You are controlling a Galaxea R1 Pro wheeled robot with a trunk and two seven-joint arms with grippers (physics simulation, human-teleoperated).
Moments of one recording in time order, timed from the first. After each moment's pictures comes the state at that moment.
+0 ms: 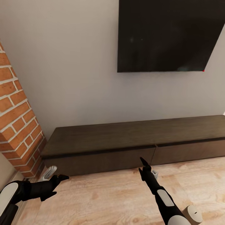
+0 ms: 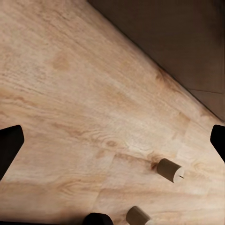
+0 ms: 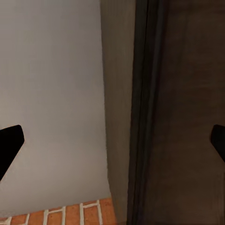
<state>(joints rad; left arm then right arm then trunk) -0.21 0.26 0.18 -1.49 1.58 1.03 0.73 -0.52 0.10 -0.41 -0.53 -1.03 0.32 0.58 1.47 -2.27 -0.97</state>
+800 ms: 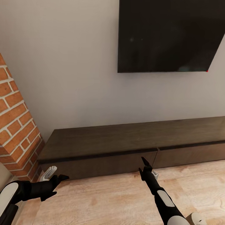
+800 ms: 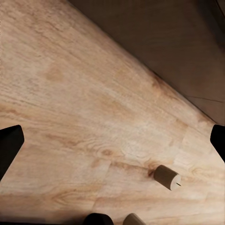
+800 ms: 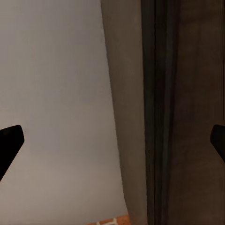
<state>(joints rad) -0.21 0.26 0.18 -1.49 1.58 1.03 0.73 -0.52 0.10 -0.41 -0.51 -1.13 0.32 0.58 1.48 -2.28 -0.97</state>
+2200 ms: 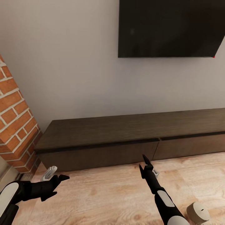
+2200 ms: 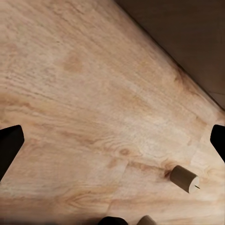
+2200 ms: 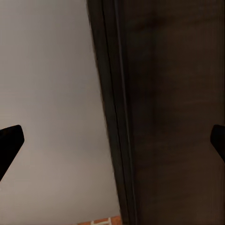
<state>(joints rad) -0.21 0.25 0.18 -1.49 1.58 1.03 0.73 -0.52 0.10 -0.41 -0.51 -1.13 0.32 0.68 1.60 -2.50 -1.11</state>
